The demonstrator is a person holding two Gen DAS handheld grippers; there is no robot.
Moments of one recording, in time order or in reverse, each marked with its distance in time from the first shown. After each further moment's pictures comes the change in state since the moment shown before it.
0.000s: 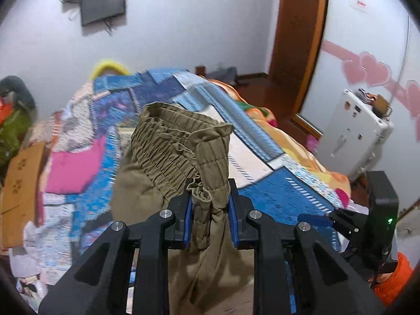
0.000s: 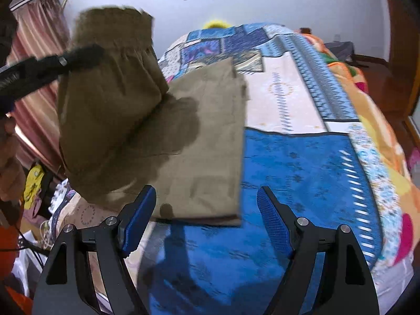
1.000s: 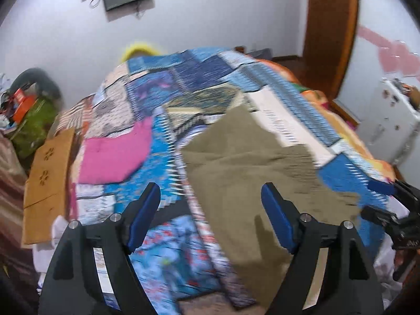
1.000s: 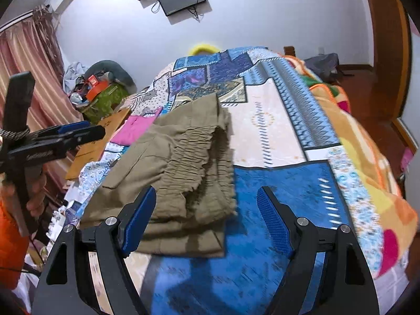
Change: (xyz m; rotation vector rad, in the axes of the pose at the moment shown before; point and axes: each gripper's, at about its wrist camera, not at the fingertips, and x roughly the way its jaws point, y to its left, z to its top) left arm 0.028 0.094 0.002 -0.014 0.105 0.210; right arm -0.007 -0.008 0.030 0.053 -0.114 -0.025
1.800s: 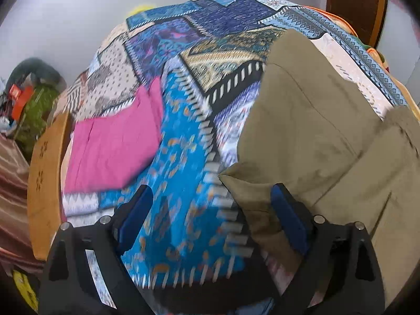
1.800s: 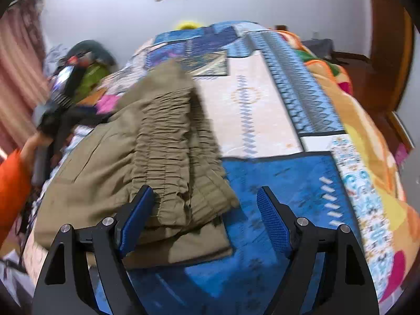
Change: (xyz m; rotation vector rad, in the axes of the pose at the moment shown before) left arm 0.164 0.050 0.003 0.037 0.212 0.107; right arm 0.055 -0.035 0.001 -0.002 0.107 -0.114
